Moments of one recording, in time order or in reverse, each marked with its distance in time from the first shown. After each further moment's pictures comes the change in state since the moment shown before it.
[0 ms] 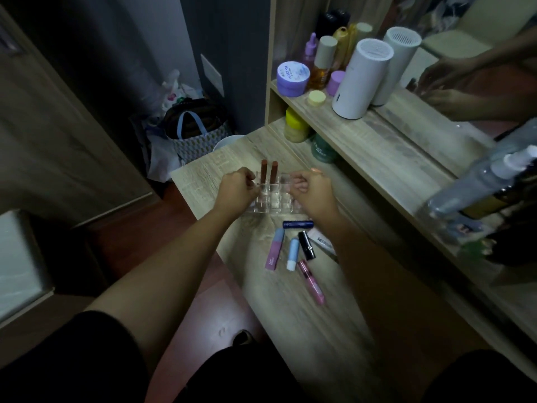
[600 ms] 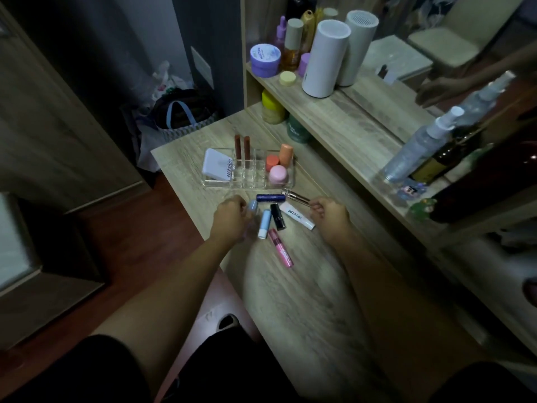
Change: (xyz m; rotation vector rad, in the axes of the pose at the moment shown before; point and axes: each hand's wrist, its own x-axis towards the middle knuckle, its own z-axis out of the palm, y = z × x) left_hand -0.104 0.012 0.069 0.059 0.002 -0.120; right_hand -0.093 0.101 -0.050 -0.193 0.004 0.150
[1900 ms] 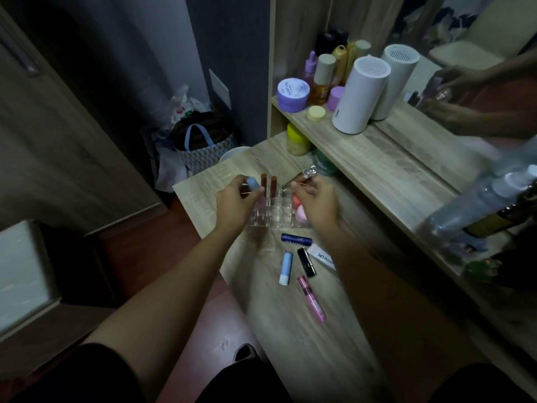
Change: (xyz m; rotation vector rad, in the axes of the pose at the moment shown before) left_hand 0.093 0.010 -0.068 -0.365 0.208 0.040; right_hand 0.086 -0.123 0.030 0.558 0.113 0.008
